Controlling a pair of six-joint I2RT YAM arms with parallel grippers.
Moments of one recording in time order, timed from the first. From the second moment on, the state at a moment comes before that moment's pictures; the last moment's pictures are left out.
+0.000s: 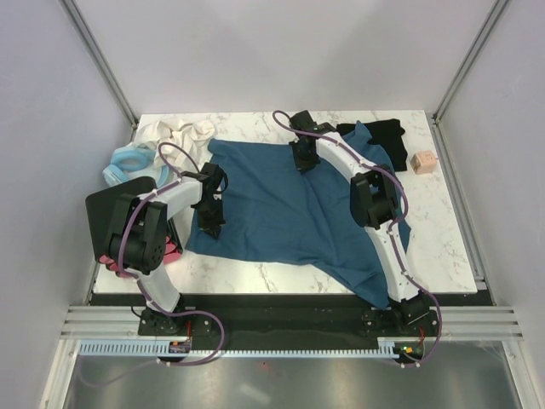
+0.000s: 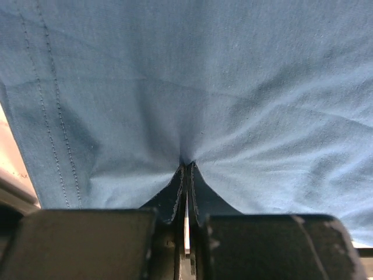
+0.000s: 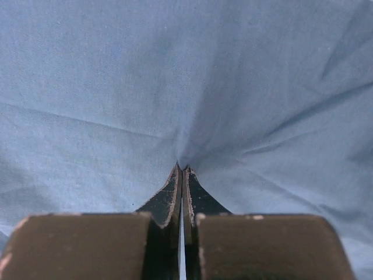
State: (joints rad) left arm -0.28 1.75 1.06 -0.79 0.00 -0.40; right arm 0.45 2.52 2.27 -0.86 0.06 0.22
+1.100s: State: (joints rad) left arm -0.21 1.72 1.03 -0.91 -0.06 -0.48; right arm 0.46 2.48 2.20 -0.86 0.00 0.21
